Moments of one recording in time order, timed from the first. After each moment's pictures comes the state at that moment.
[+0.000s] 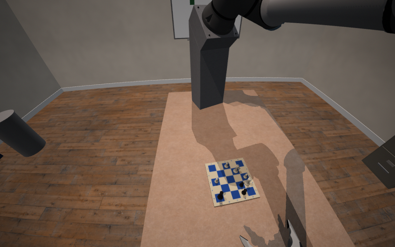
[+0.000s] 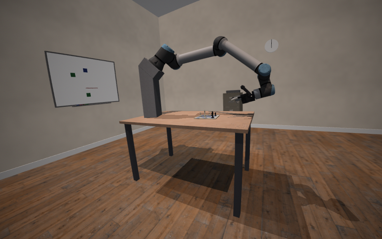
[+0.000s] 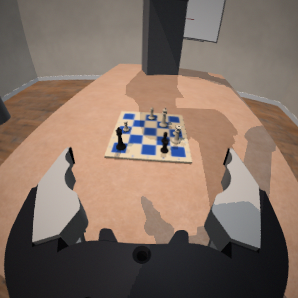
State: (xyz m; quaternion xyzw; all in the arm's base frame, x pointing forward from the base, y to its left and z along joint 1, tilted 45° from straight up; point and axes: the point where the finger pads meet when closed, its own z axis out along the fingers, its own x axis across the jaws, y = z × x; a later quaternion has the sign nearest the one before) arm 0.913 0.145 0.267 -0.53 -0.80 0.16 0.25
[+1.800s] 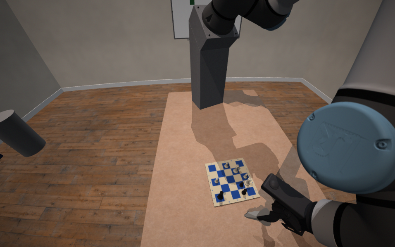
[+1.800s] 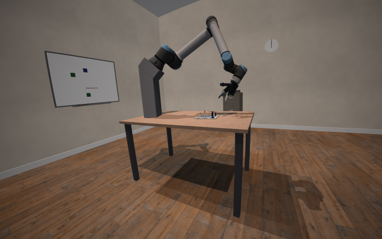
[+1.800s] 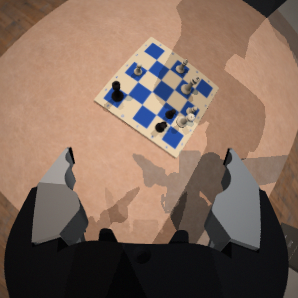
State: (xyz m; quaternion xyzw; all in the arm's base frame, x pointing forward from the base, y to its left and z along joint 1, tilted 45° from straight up) arm 0.842 0.162 0.206 -0.36 -0.93 -0.07 -0.06
